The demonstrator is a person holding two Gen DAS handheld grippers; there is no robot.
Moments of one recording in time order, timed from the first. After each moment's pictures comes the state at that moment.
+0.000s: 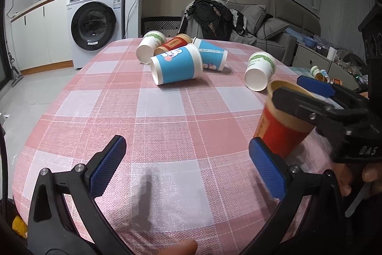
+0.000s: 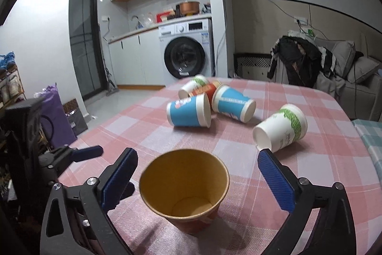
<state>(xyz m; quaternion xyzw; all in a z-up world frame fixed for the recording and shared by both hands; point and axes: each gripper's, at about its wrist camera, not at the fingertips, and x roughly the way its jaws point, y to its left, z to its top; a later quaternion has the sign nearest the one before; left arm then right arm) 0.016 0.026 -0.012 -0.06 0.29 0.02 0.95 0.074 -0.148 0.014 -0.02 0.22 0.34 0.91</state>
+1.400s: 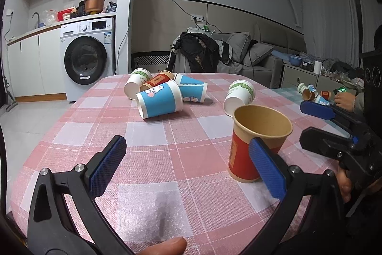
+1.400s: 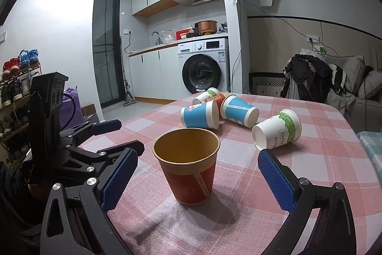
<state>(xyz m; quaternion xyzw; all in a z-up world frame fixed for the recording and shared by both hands) -0.018 -0.002 0.006 -0.03 0.18 0.00 0.98 0.032 -0.193 0.000 -0.02 0.16 0.39 0.91</state>
